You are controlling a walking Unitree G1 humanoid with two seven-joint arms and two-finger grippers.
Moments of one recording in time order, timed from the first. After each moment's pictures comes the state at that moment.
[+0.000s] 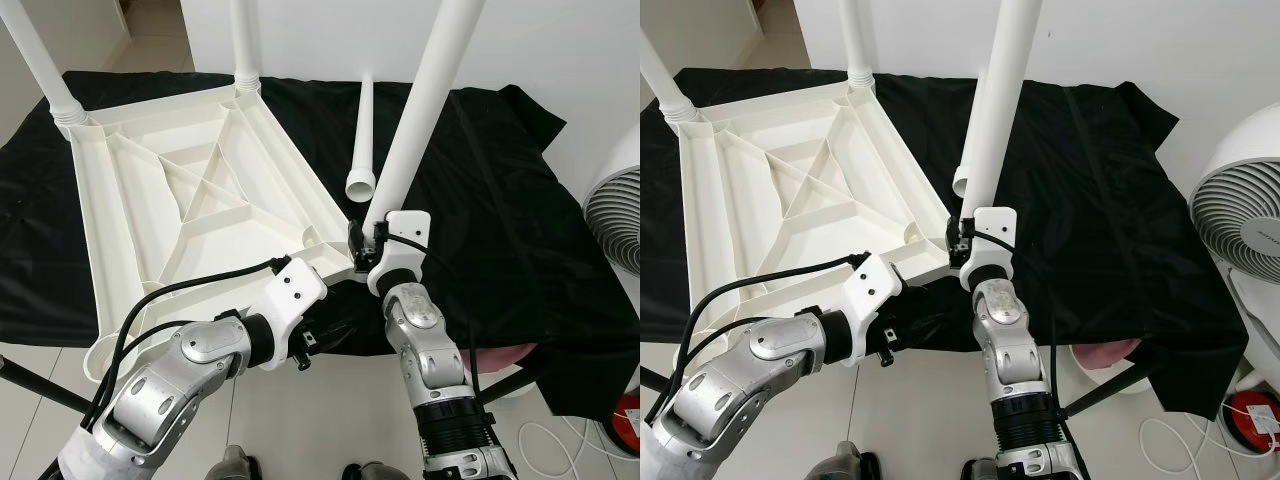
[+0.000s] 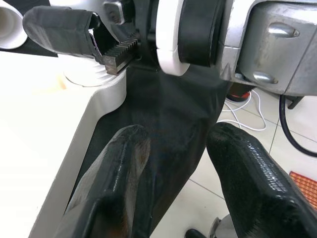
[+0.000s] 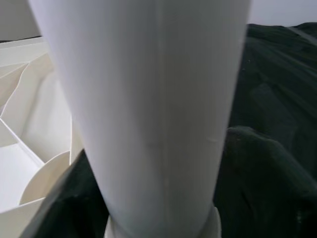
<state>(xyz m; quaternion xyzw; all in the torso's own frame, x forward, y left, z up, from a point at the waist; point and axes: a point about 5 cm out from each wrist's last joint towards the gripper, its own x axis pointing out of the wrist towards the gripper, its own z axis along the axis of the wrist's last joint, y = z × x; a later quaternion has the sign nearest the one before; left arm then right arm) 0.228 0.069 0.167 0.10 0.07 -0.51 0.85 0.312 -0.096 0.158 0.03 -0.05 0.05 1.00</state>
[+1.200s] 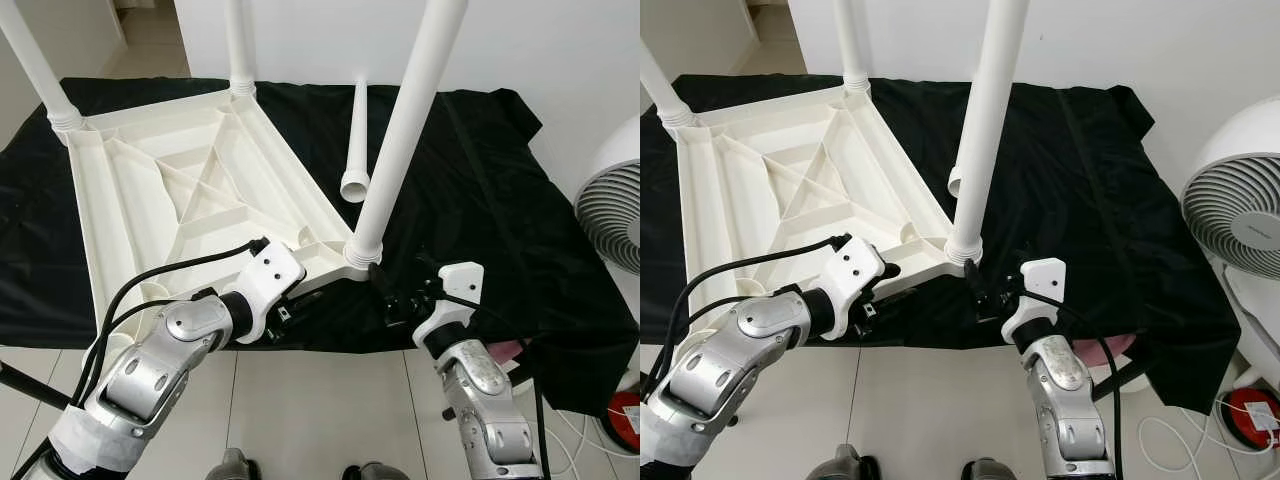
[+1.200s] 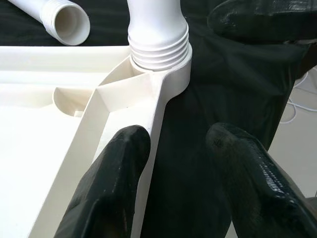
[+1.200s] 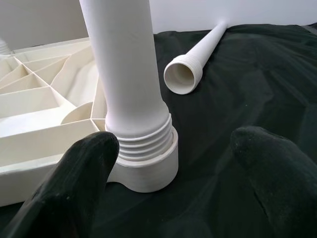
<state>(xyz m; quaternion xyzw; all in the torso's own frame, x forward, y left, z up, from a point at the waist) 0.260 0.094 0.164 0.19 0.07 -0.43 0.88 0.255 -0.141 0.138 0.03 -0.06 0.15 0.99</state>
